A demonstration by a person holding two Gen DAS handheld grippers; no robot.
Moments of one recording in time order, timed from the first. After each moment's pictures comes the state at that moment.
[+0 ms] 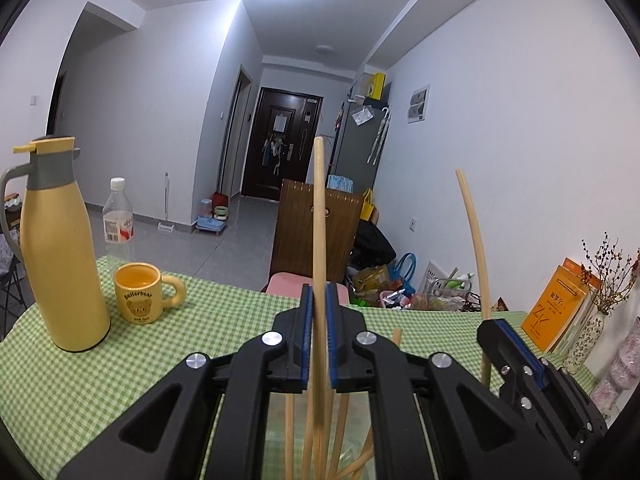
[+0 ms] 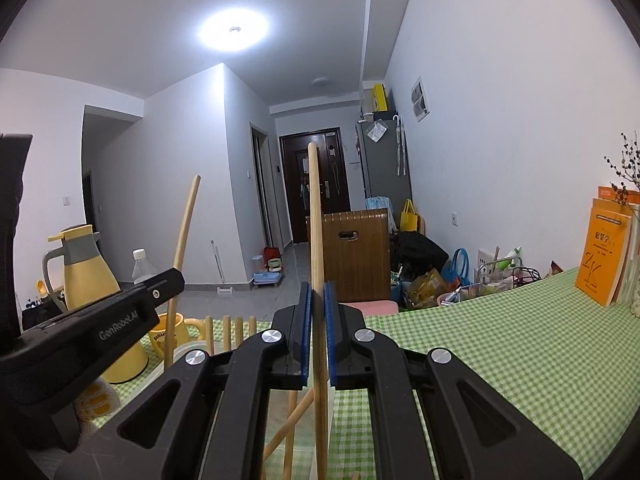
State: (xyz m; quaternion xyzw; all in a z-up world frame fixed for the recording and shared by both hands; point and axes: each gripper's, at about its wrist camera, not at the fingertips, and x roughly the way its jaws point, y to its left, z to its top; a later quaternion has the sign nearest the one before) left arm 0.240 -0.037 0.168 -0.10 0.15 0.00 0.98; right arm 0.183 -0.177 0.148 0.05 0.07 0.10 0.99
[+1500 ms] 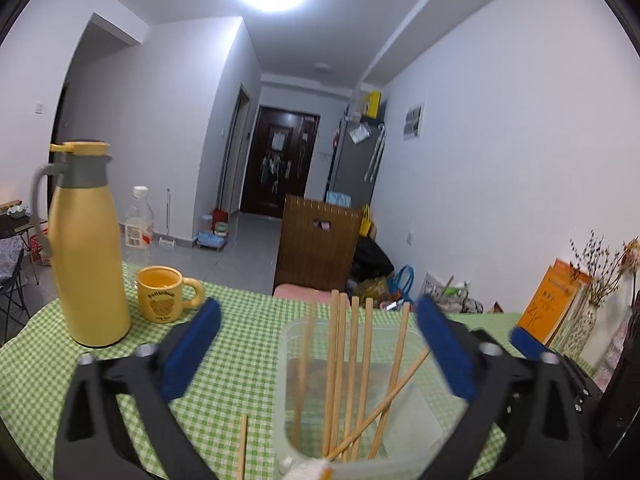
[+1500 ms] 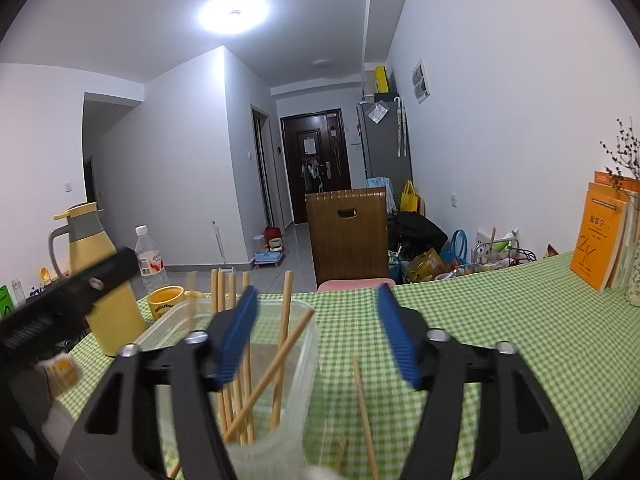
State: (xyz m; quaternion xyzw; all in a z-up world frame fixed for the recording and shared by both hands) left arm 0.166 -0.017 0.160 -0.10 0.10 0.00 0.99; right arm 0.156 -0.199 0.134 0.05 0.11 0.11 0.99
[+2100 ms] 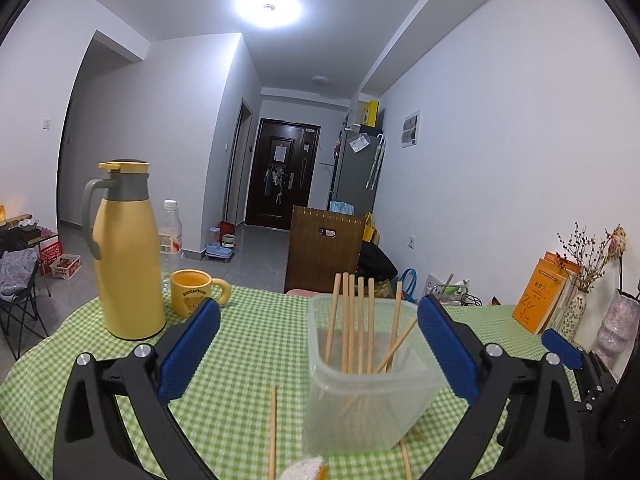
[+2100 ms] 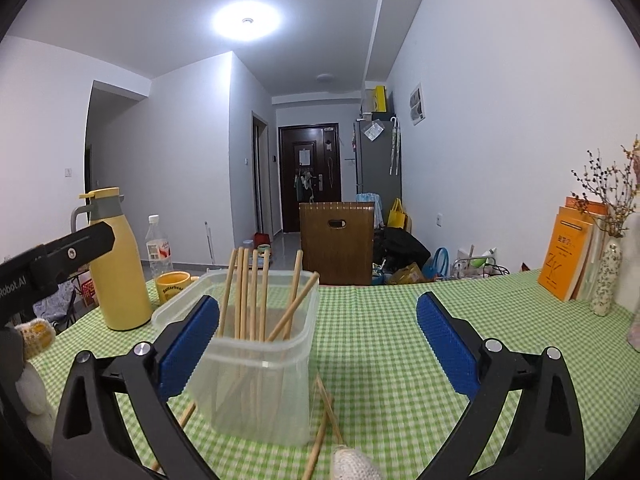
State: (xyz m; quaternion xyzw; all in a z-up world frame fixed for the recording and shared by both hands) left arm 0.070 -0.007 0.165 -0.08 0.09 0.01 0.99; right arm 0.073 -0.192 0.129 0.01 0.09 0.08 0.99
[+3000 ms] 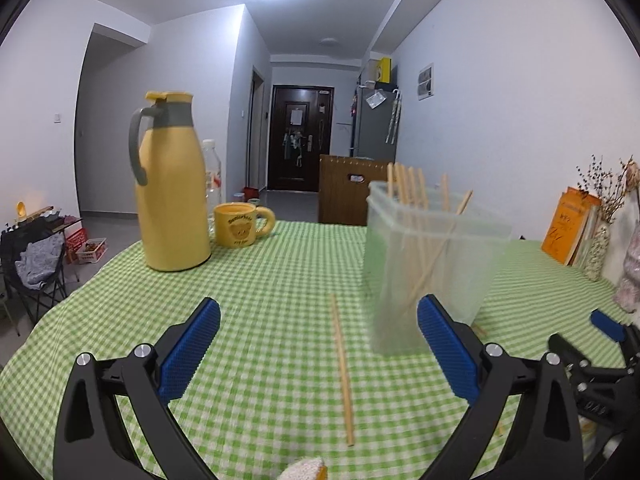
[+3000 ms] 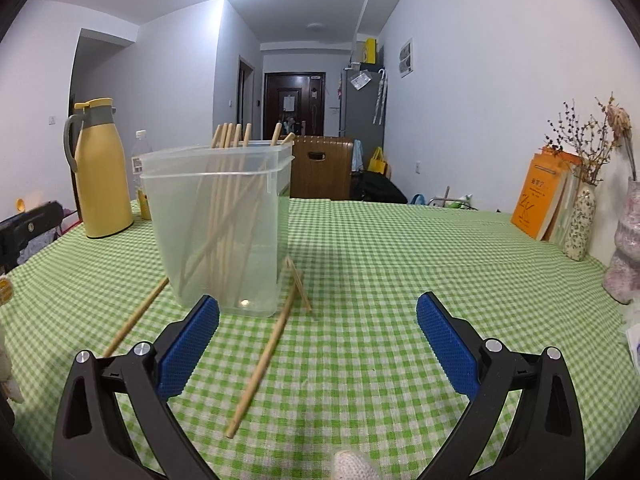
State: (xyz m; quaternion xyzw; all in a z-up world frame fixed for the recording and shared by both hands) left arm 0.030 0.029 0.064 -0.04 0.17 0.04 0.98; right arm 0.033 -0.199 0.031 -0.03 0.17 0.04 0.98
